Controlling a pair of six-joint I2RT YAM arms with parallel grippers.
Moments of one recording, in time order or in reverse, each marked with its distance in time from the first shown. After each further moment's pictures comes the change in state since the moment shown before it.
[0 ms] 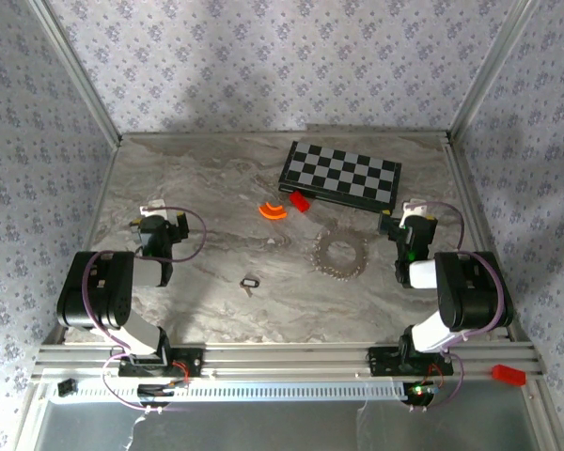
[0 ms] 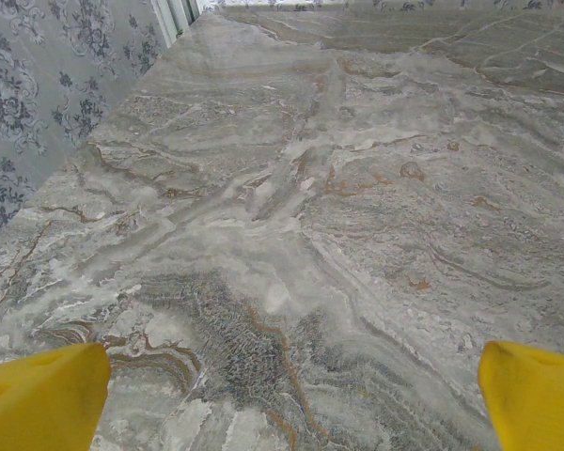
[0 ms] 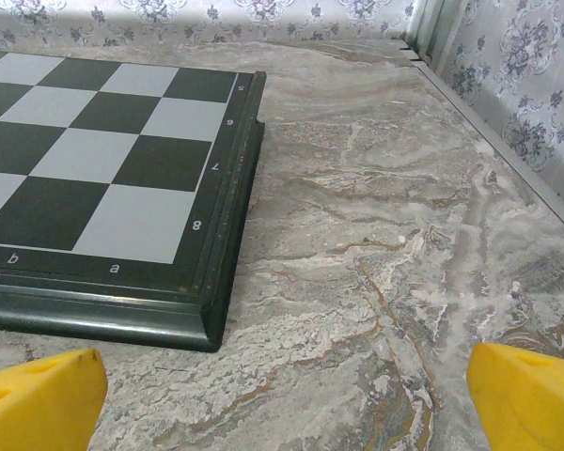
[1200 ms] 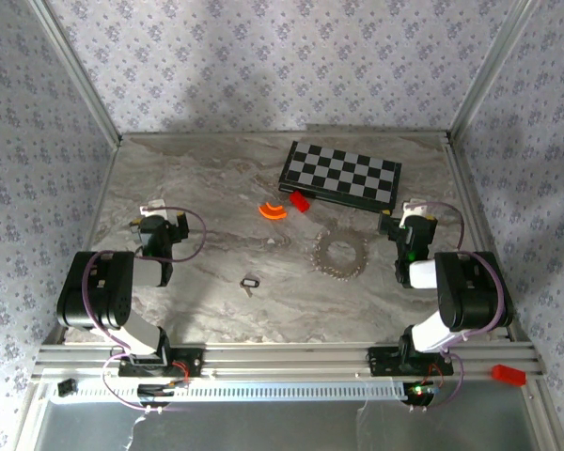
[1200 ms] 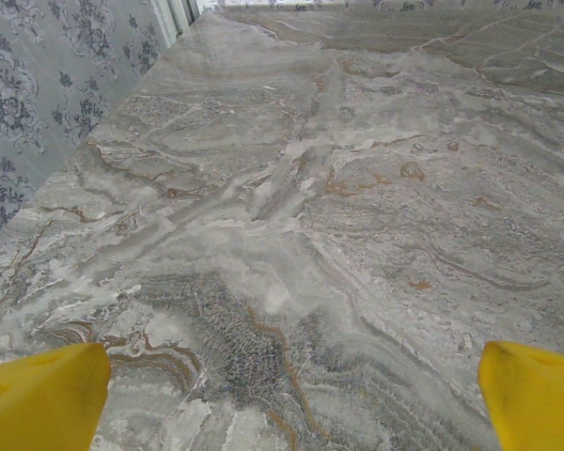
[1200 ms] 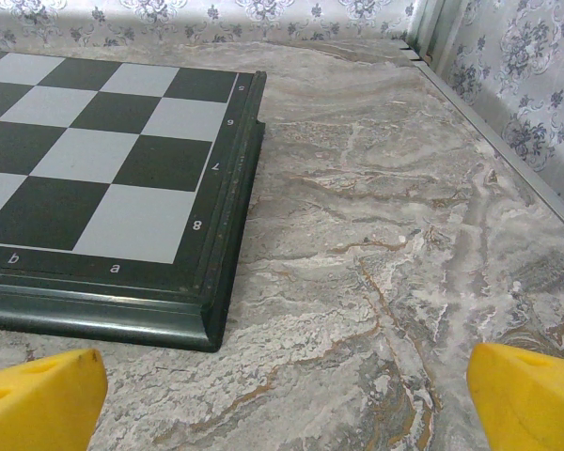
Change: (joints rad) left arm 0.000 0.000 0.000 0.000 0.000 0.000; right arm 0.000 0.000 0.000 0.000 -0.001 0.000
